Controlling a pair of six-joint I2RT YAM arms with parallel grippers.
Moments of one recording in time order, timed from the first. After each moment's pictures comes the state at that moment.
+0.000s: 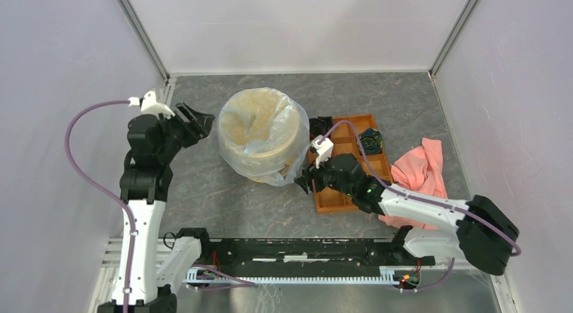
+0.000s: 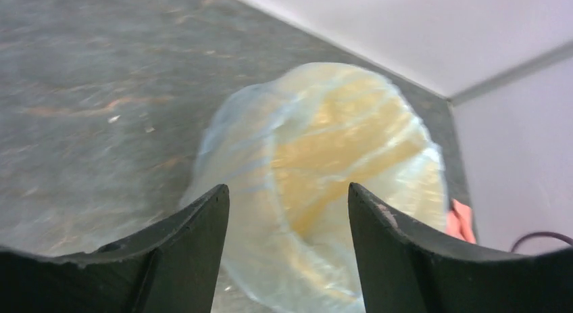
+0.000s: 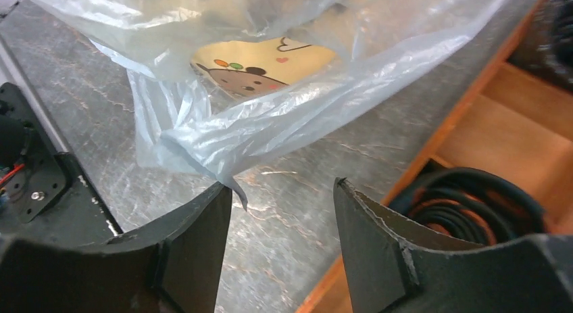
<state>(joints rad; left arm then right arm) 0.02 0.78 1.04 -0.57 0.12 -0.53 0.92 1.24 0.56 0.29 -0.02 0.27</state>
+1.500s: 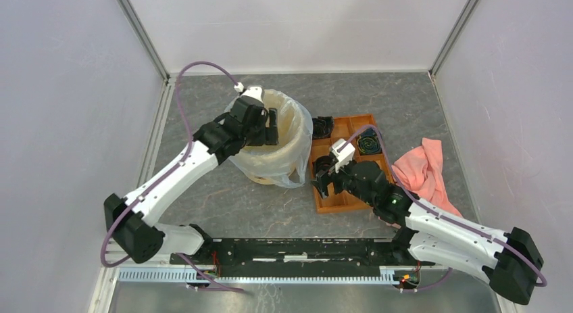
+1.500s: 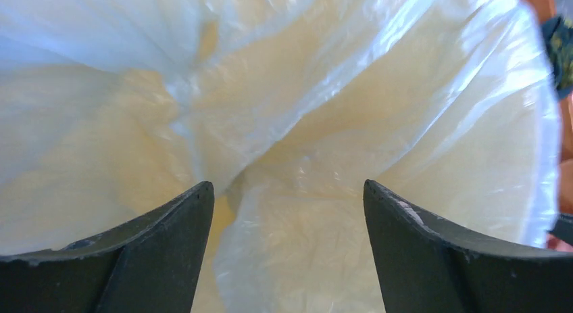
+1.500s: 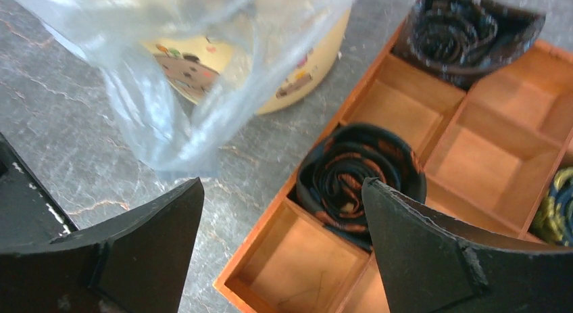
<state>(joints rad) -0.66 1.34 1.24 -0.66 -0.25 -0.48 0.90 0.87 0.47 0.04 0.14 0.13</state>
